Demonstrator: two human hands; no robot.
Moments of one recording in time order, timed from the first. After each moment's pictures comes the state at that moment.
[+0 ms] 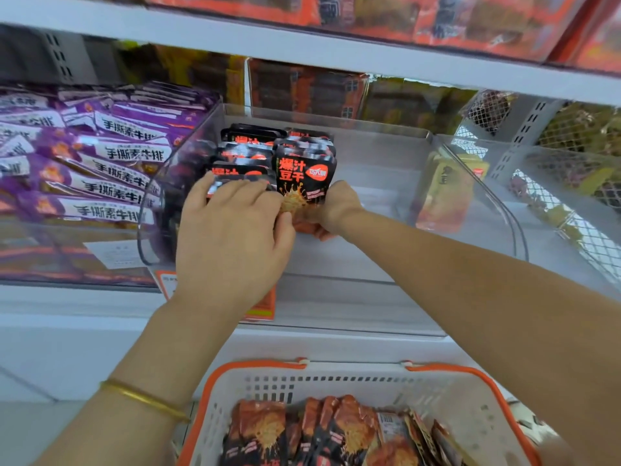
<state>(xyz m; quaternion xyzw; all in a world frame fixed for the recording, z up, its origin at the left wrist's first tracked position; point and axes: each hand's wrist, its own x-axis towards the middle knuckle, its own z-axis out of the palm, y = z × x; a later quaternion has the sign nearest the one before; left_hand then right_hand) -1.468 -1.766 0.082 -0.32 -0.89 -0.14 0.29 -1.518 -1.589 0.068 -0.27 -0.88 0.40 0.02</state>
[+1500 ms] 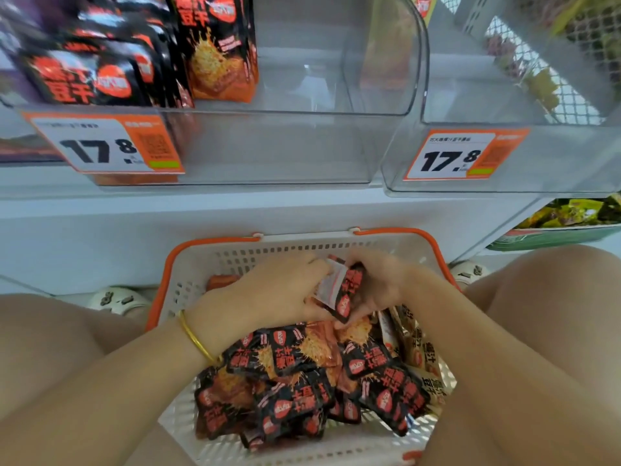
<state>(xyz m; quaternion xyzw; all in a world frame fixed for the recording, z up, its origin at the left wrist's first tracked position) -1.326 -1.719 -0.036 -0.57 -0.80 -0.05 -0.18 -1.258 -1.559 -0.057 -0.42 -0.45 0.72 -0.31</state>
